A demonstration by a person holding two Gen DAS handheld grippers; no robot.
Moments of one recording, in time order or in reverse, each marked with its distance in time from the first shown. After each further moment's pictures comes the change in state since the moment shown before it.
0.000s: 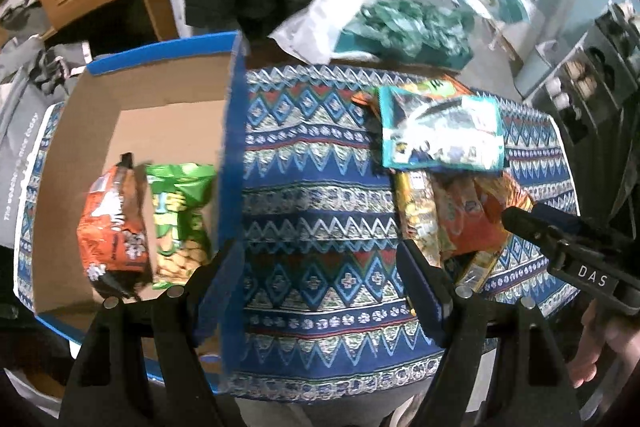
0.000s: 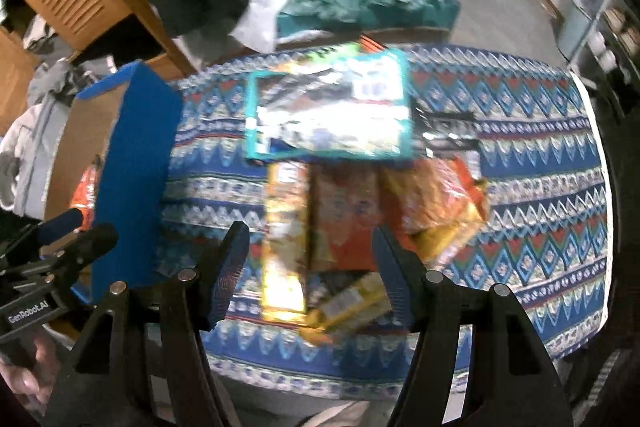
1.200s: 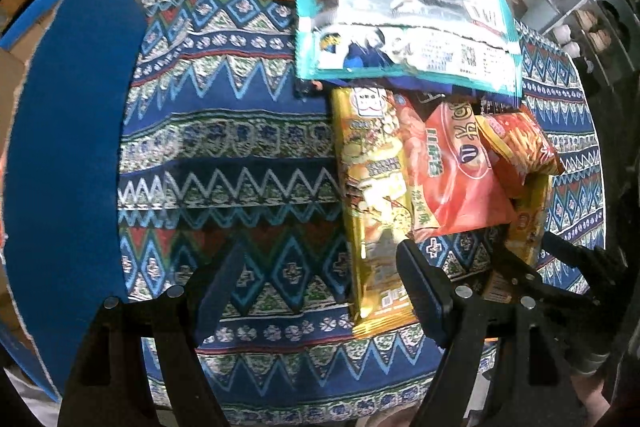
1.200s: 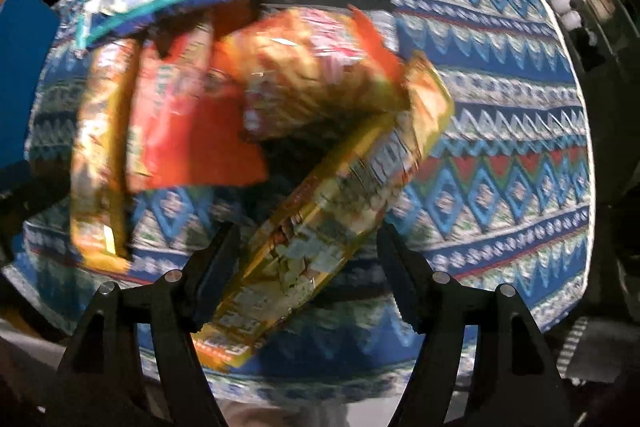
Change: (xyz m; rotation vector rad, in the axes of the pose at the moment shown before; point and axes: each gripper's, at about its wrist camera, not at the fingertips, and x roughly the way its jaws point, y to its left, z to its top) left arm 0.104 -0.076 -0.015 0.028 0.217 -0.014; right arm 0.073 -0.079 -0.054 0.020 0.218 -0.236
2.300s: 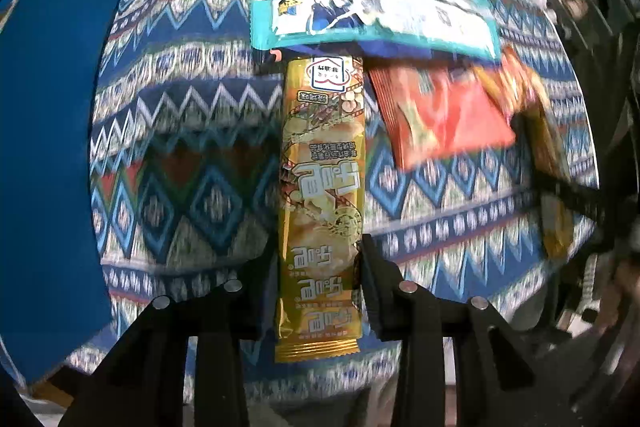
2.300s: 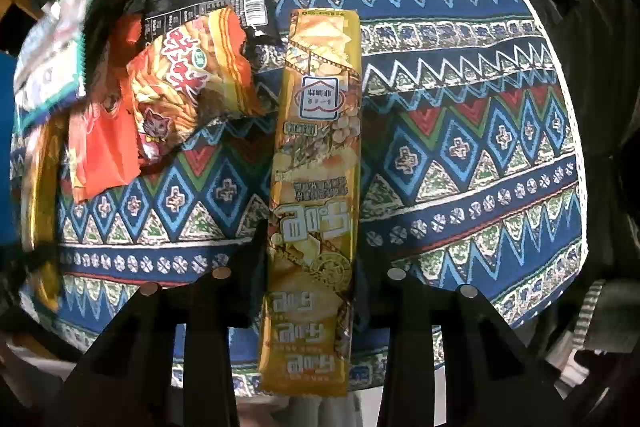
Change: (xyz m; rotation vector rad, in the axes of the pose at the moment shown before) left arm 0.025 -0.002 -0.060 0.081 0.070 -0.070; right arm -0.003 -0.115 -0.026 0.137 0.022 0.025
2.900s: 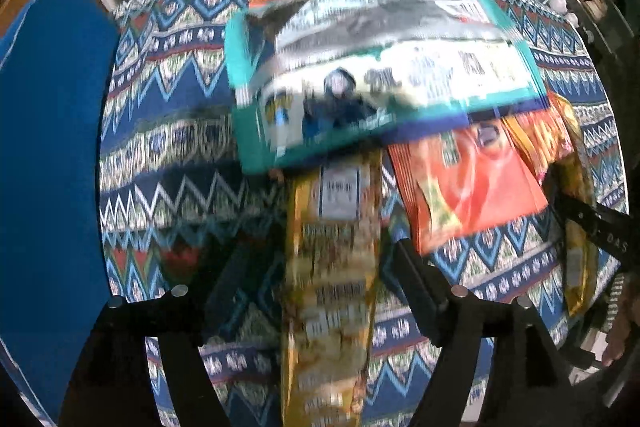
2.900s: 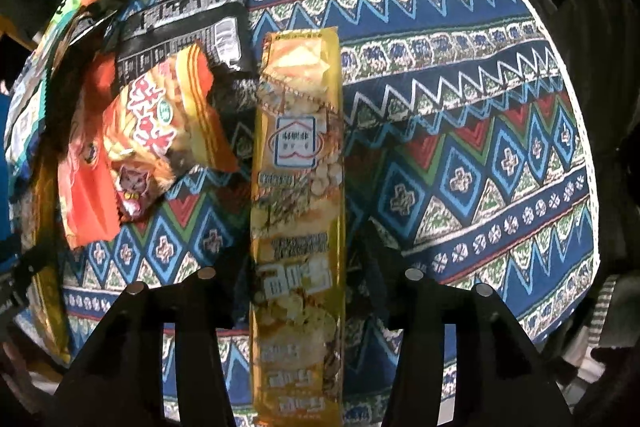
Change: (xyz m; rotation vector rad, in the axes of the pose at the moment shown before) left arm 0.017 -0.018 0.079 0.015 -0.075 0.133; right arm 0.003 -0.014 0.043 0.068 -0.052 0.010
